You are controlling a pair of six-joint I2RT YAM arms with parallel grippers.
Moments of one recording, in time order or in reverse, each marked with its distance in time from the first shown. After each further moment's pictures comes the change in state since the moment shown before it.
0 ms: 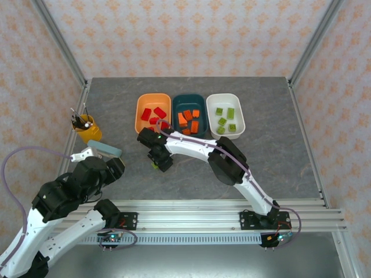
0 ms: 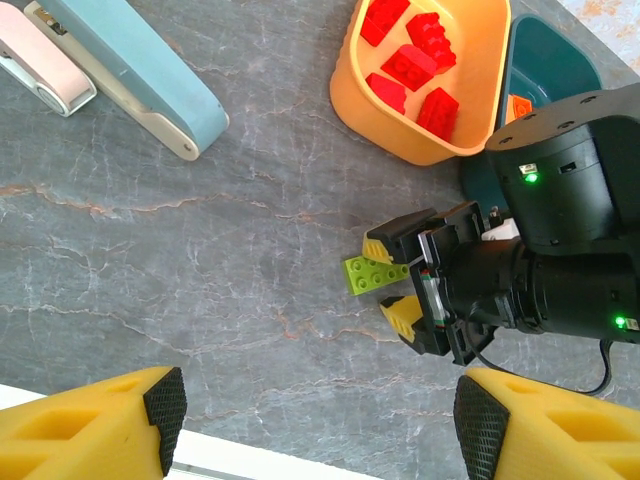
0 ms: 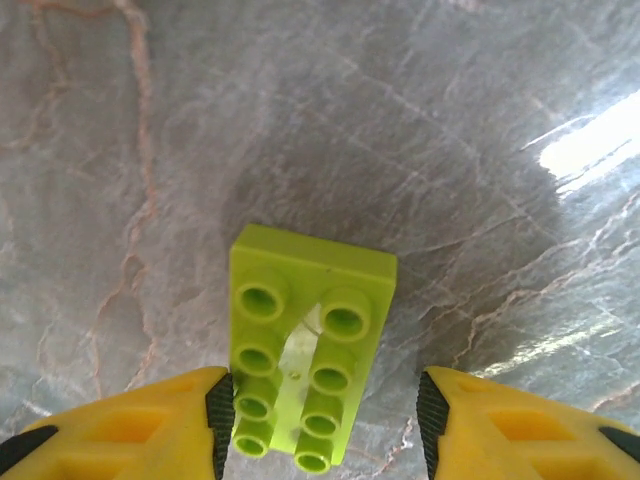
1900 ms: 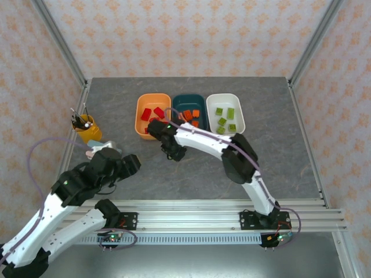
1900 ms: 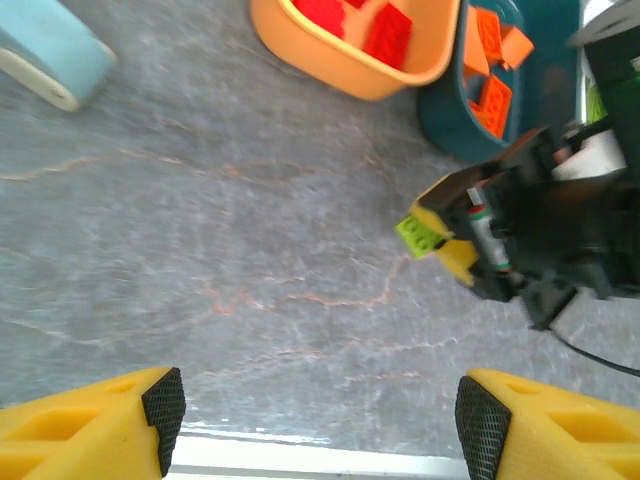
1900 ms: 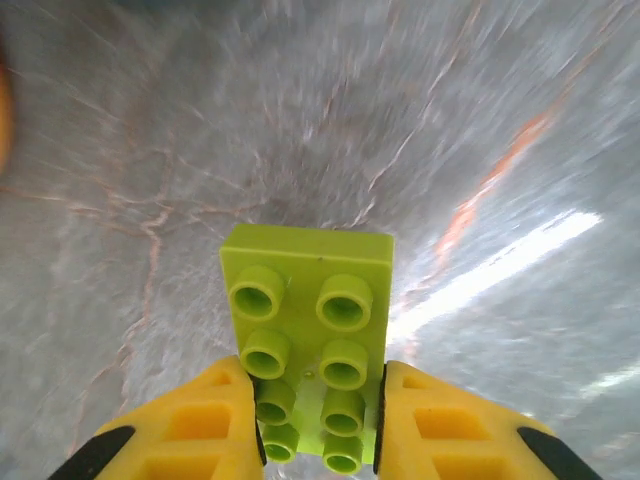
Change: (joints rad) left arm 0.000 0.149 -0.082 0.222 0.176 0.051; right arm -0.068 -0.177 -0.050 -0.216 0.191 -0.208
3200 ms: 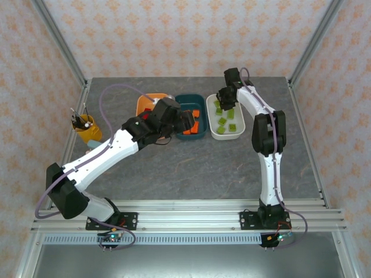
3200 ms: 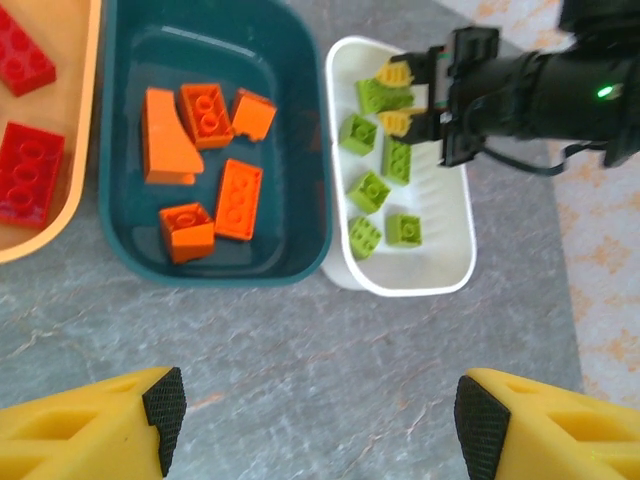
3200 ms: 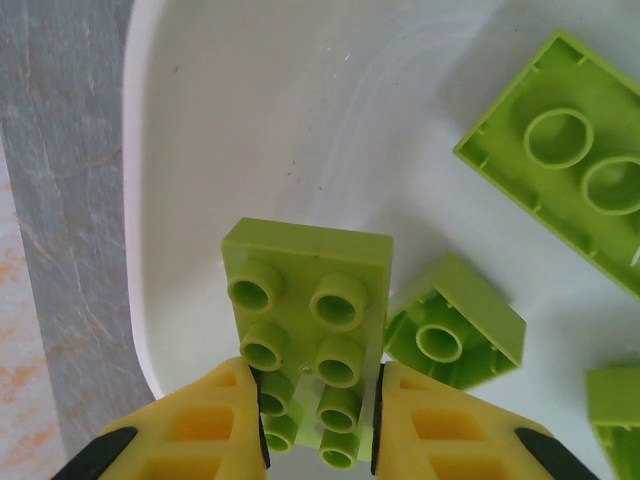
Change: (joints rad) left arm -0.072 0.808 0.484 0.486 0.029 0.116; right arm -0.750 0.167 0.146 0.390 -0.285 -0.173
